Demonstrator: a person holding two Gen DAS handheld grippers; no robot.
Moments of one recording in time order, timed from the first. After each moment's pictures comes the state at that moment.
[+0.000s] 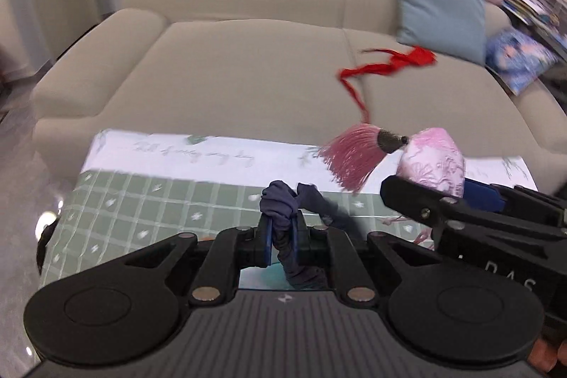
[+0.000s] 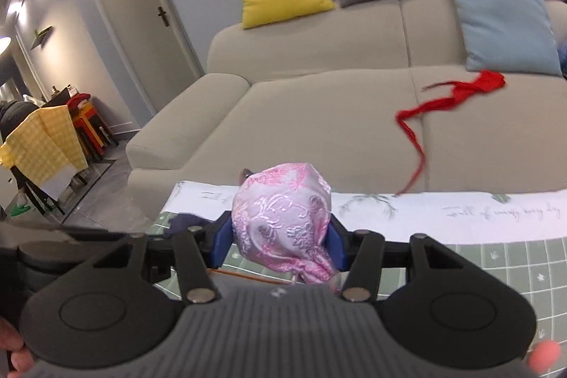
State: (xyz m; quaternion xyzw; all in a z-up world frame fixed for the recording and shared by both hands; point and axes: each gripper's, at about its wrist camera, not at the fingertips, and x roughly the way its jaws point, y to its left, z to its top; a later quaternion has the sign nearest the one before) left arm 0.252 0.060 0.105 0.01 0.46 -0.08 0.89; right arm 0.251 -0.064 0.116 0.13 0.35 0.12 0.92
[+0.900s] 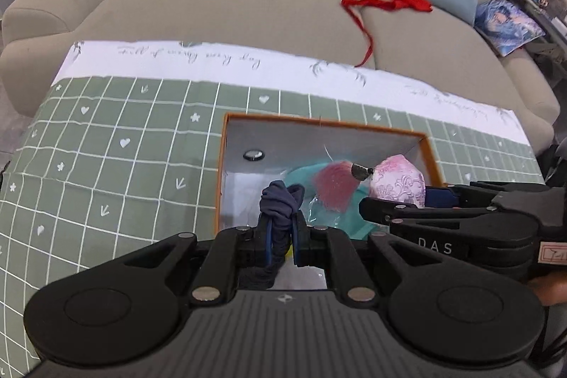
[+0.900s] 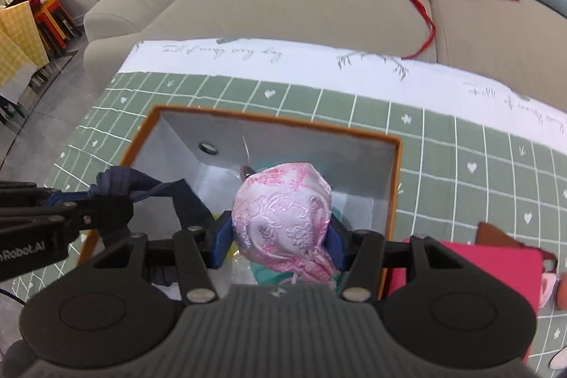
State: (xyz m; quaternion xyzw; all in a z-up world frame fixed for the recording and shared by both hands) left arm 0.219 0.139 -0.009 -0.04 0.52 -0.13 0.84; right arm 0.256 -0.016 -0.030 0.05 0.52 0.09 0.85
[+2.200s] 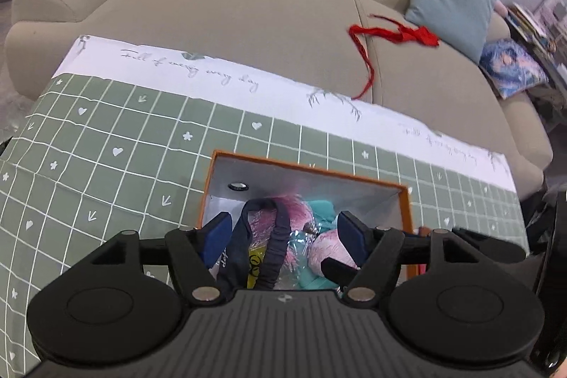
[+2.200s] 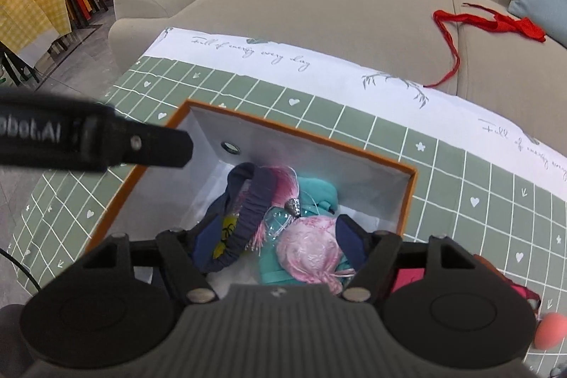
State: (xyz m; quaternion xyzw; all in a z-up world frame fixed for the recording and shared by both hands) left arm 0.243 0.139 0.021 -0.10 0.52 -0.11 0.84; right arm 0.250 -0.003 -0.008 -0.01 0.51 0.14 0.85
